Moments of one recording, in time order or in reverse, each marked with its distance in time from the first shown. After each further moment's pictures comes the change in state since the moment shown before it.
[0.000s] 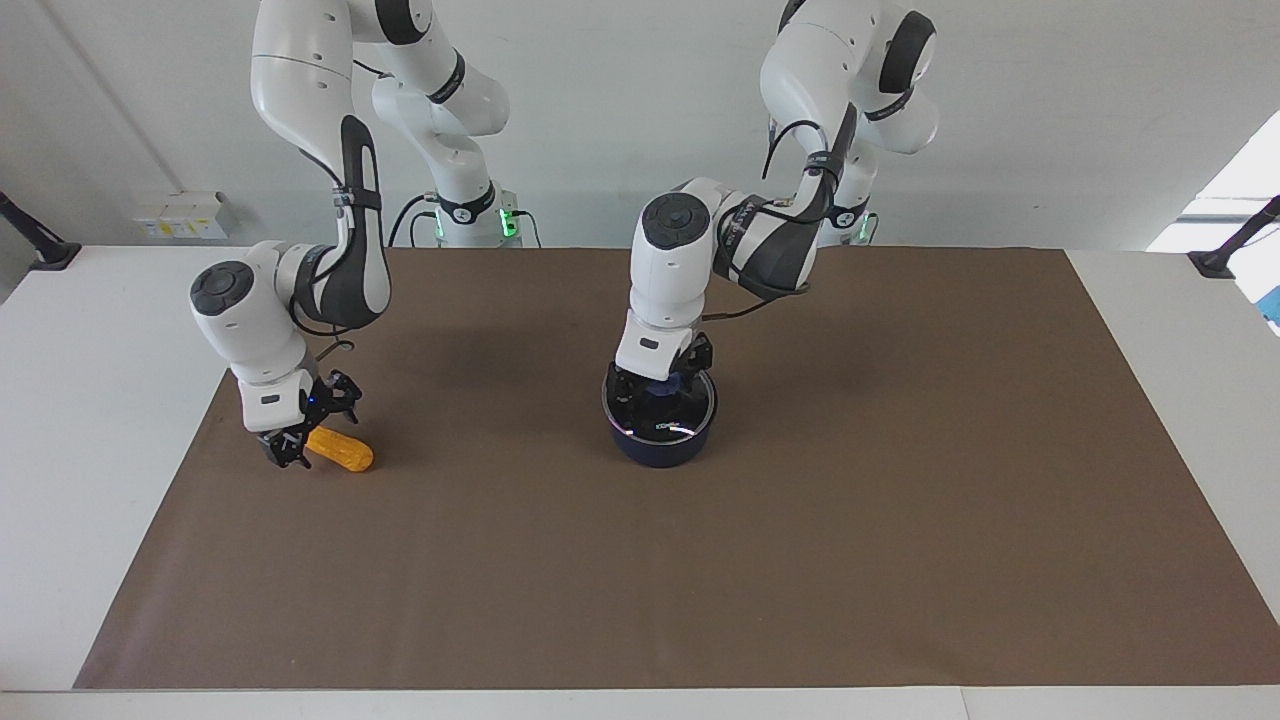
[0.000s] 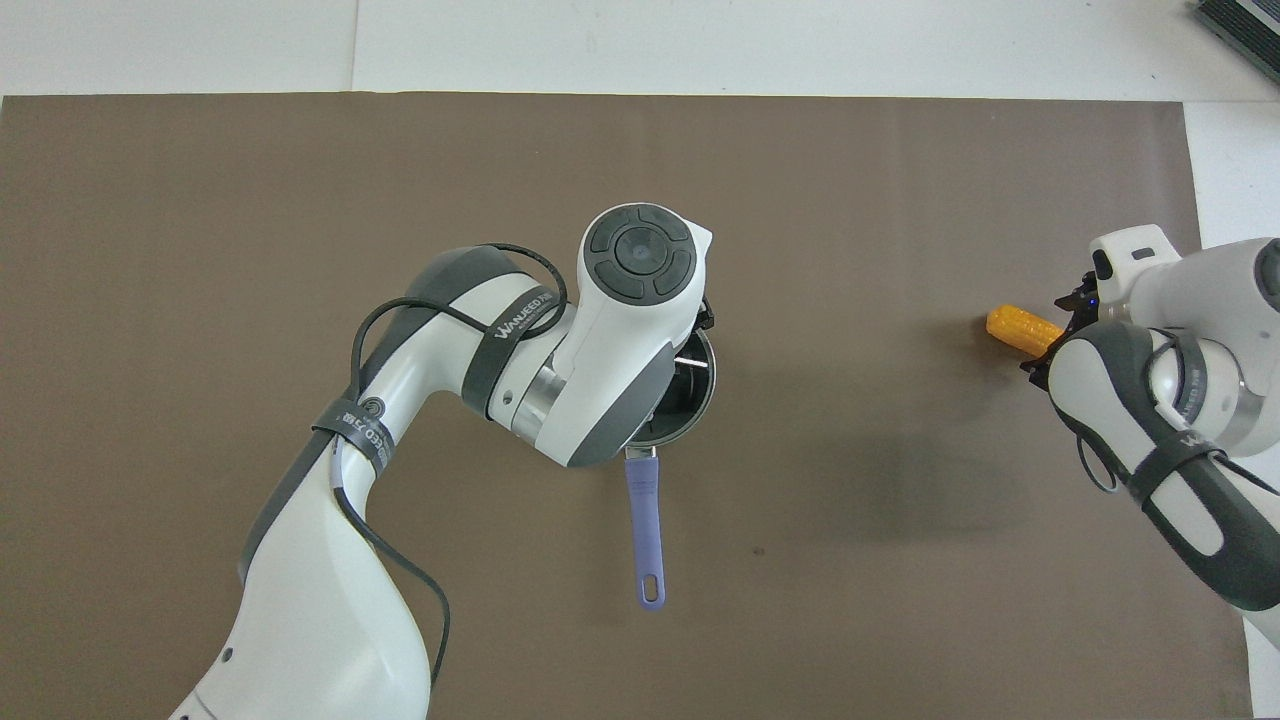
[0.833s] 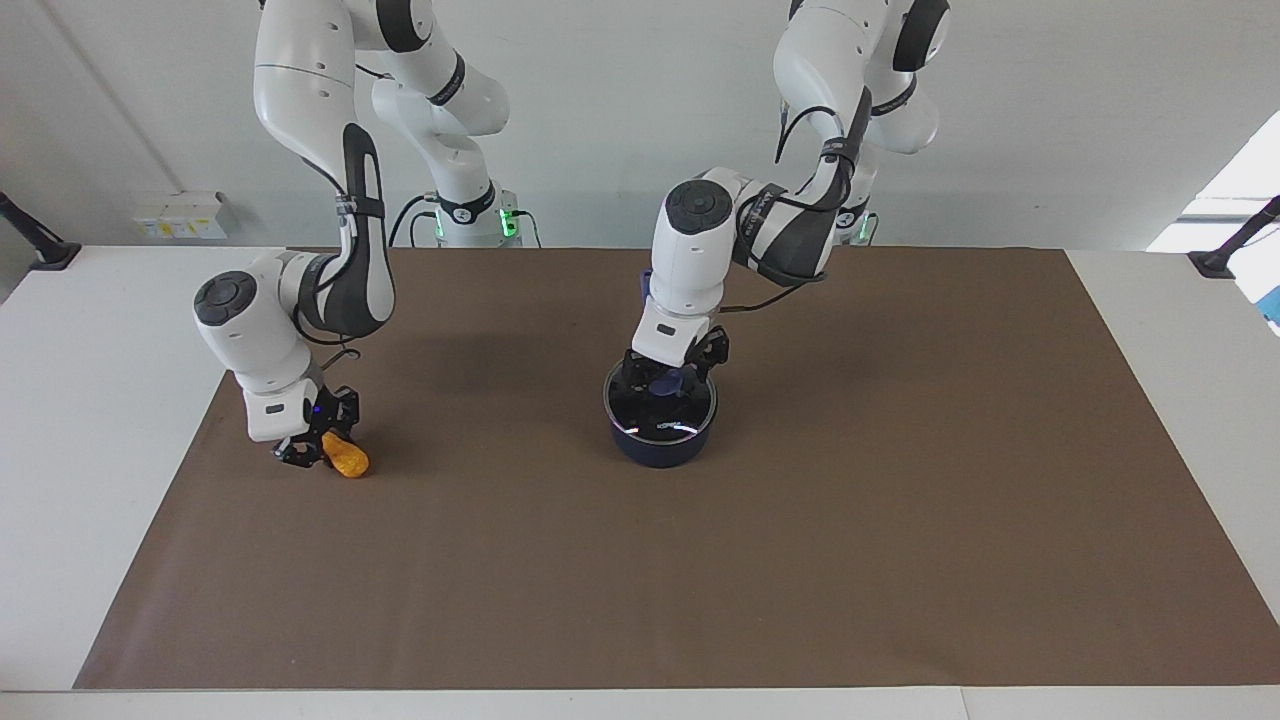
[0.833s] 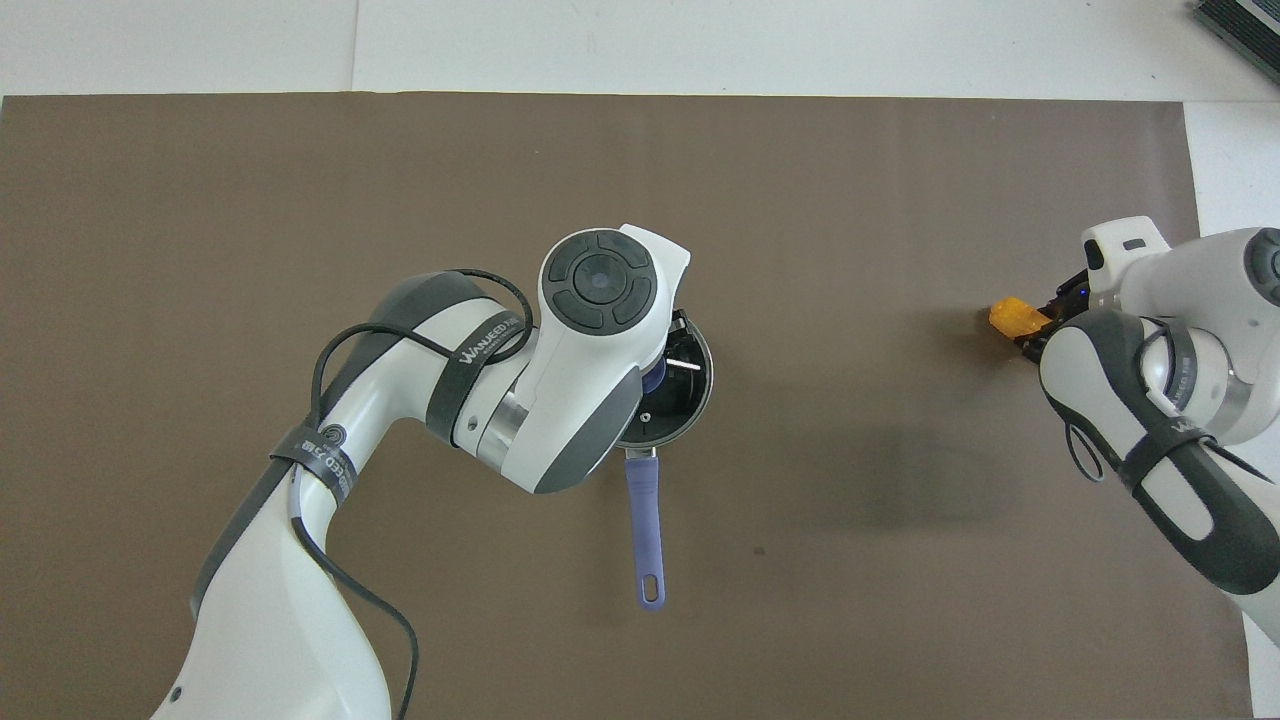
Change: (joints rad) left arm 0.003 -0.096 0.011 -0.145 0.000 0.076 0.069; right arm 0.007 0.023 0.002 0.037 0.016 -0.014 0.032
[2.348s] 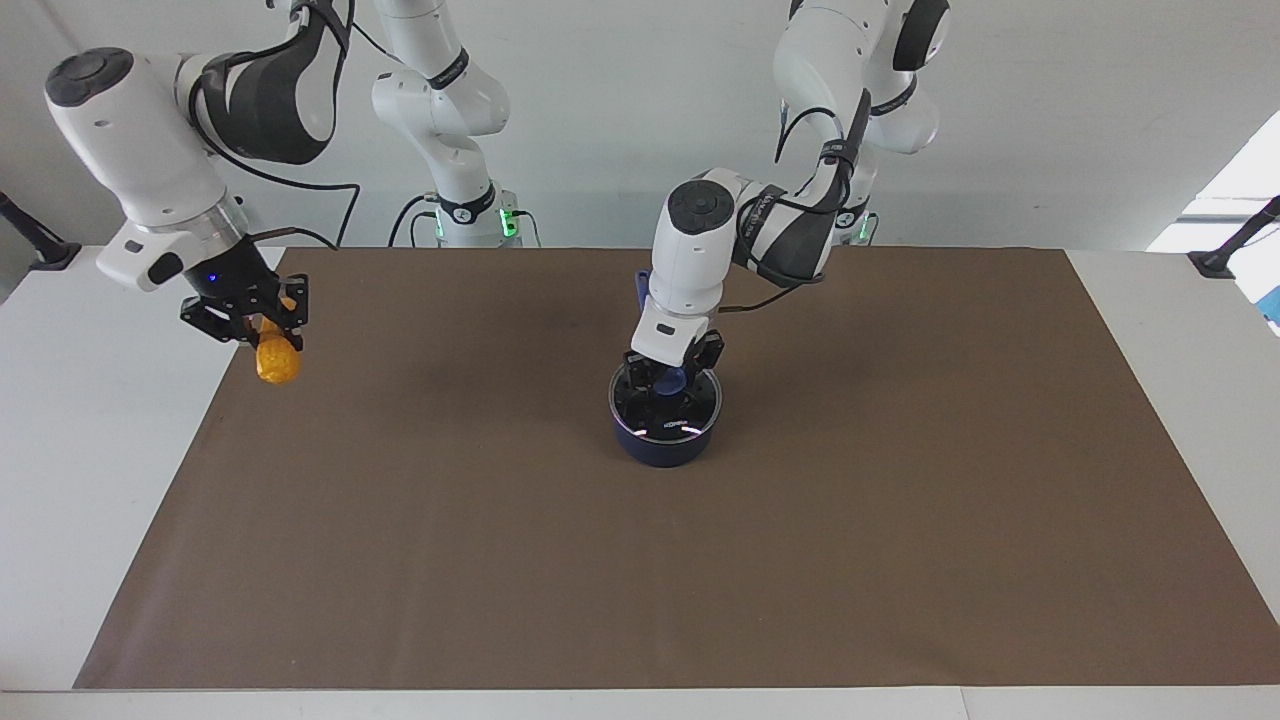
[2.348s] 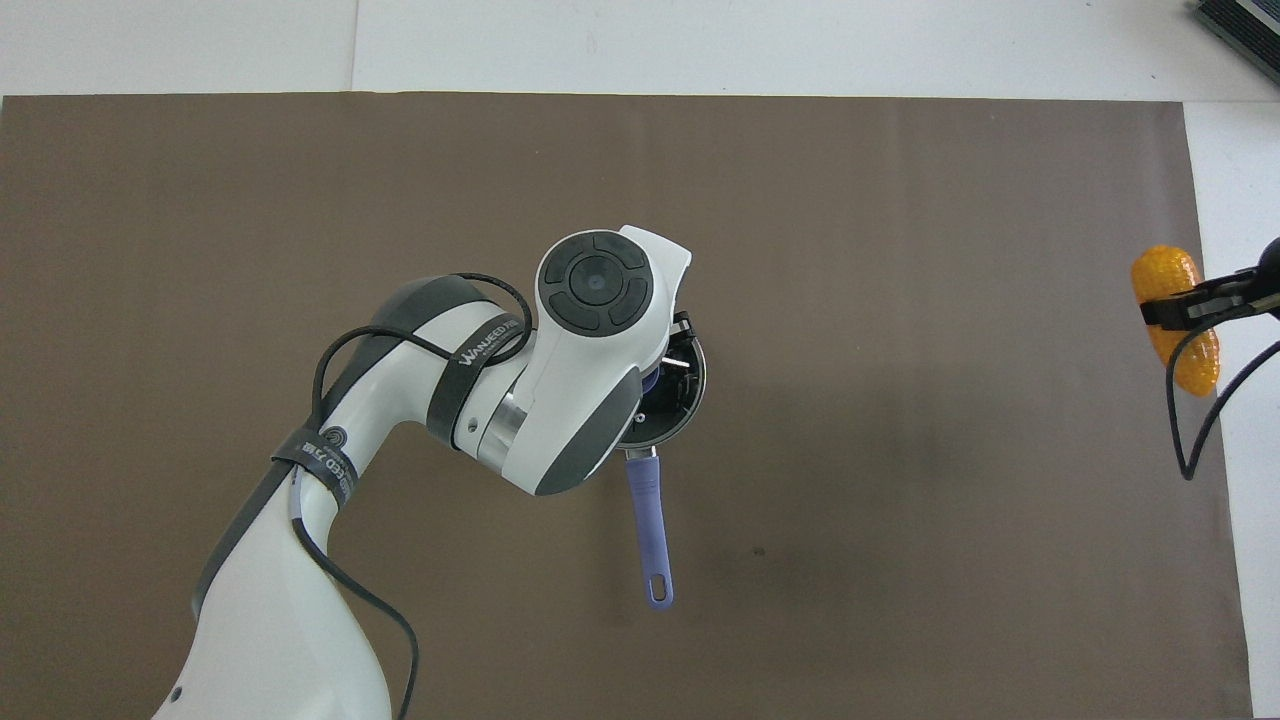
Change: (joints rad) left arm -0.001 -0.003 -0.001 -0.005 -0.023 0.015 -0.008; right arm 0.006 -0.316 0.000 0.235 0.002 -0.546 0.763
